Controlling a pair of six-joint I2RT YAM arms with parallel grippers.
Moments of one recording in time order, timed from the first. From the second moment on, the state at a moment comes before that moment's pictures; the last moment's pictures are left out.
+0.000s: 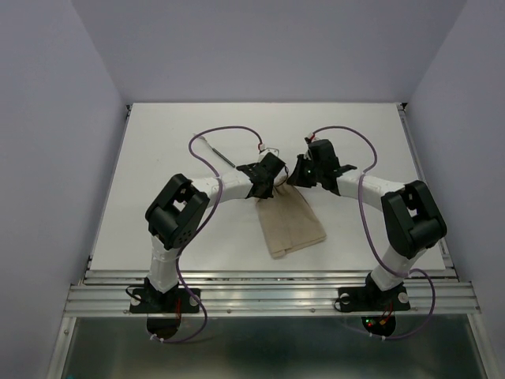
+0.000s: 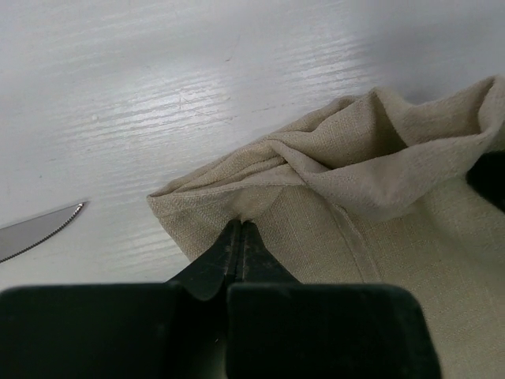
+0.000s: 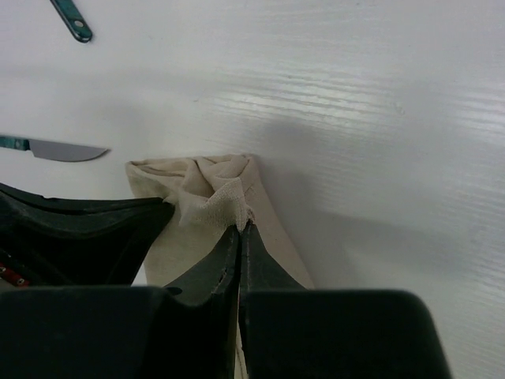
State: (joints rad) left arm -0.79 1.96 1.32 -0.35 -0.31 -0.48; right arm 0.42 1.71 1.01 -0.04 -0.19 0.53
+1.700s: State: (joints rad) left arm -0.76 1.96 1.31 -0.35 -0.22 -0.54; right arm 0.58 1.74 1.03 -0.07 0.09 0.88
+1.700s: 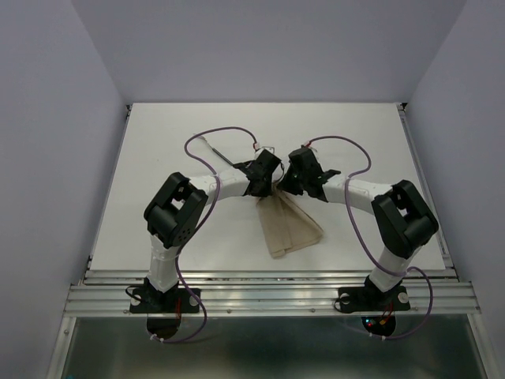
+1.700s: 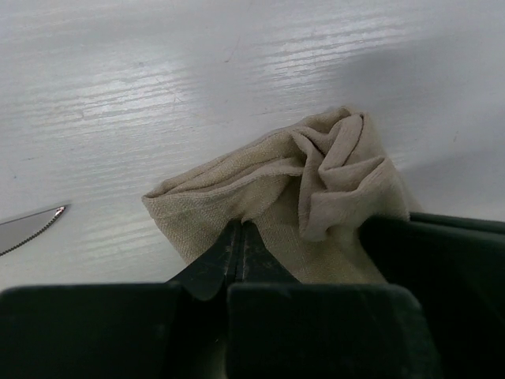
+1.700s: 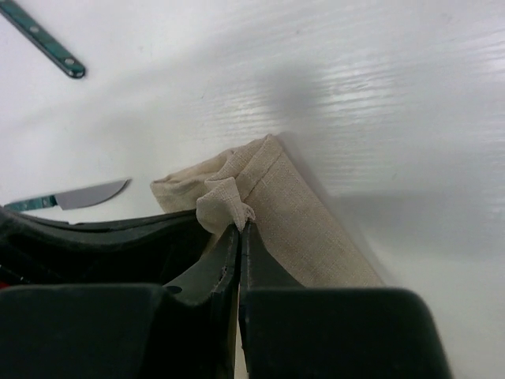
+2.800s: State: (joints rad) left arm -0.75 1.97 1.32 -0.33 -0.17 -0.57; right arm 0.33 1.78 1.07 -0.14 -0.06 0.55
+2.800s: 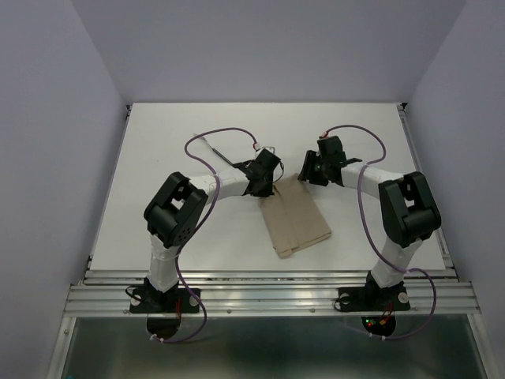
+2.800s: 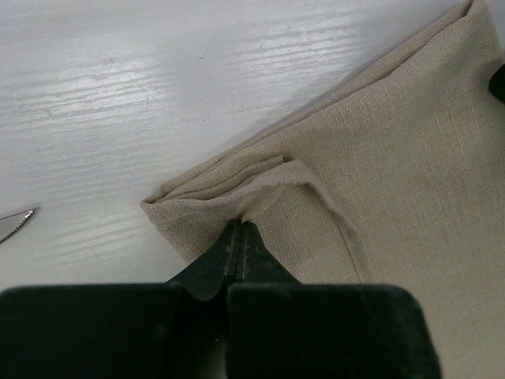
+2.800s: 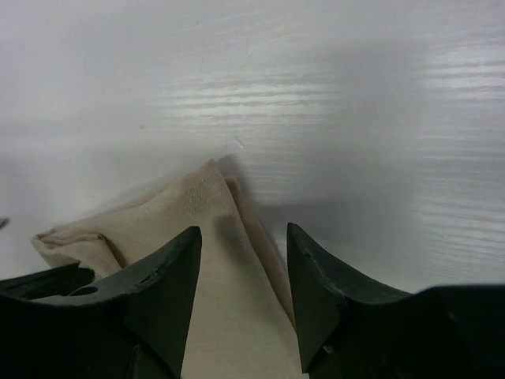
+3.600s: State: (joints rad) left arm -0.75 1.97 1.32 -0.33 -0.16 -0.58; right arm 0.33 1.84 1.07 -0.11 -0.19 0.55
